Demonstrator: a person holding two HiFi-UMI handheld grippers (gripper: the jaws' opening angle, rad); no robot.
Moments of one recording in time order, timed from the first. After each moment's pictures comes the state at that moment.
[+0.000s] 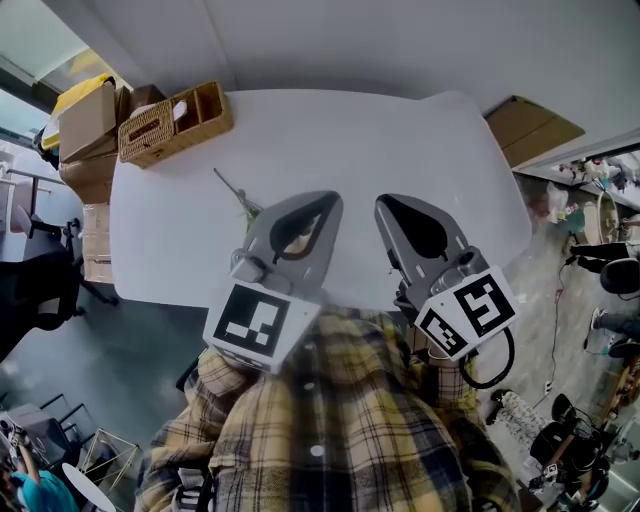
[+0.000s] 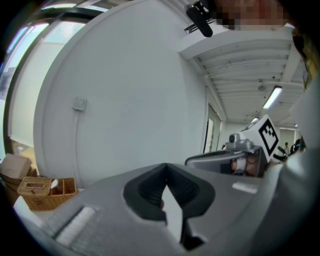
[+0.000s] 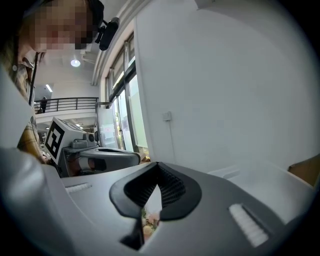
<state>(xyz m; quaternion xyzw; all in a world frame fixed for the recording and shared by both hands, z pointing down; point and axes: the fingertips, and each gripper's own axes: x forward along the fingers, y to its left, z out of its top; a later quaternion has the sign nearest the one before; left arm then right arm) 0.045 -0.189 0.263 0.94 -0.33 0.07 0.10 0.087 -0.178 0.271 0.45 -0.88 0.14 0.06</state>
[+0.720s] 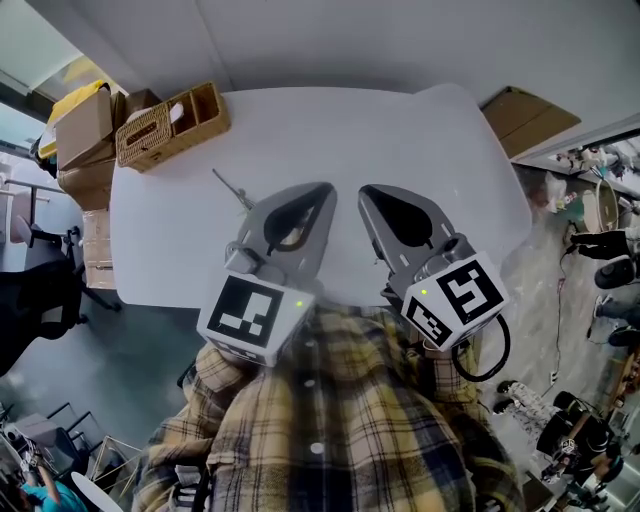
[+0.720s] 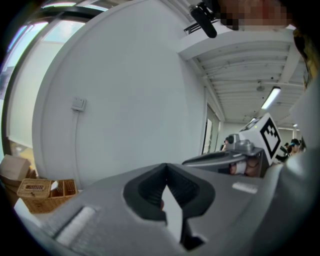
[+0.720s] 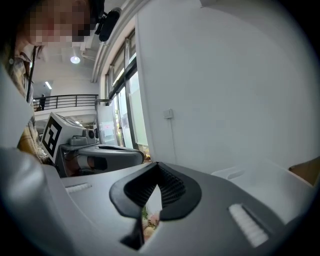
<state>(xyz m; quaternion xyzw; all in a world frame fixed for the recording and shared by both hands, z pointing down) 0.038 -0.190 0.263 0.94 -0.32 0.07 0.10 0.067 -0.181 0.275 0.45 -0.88 0.13 0.08</state>
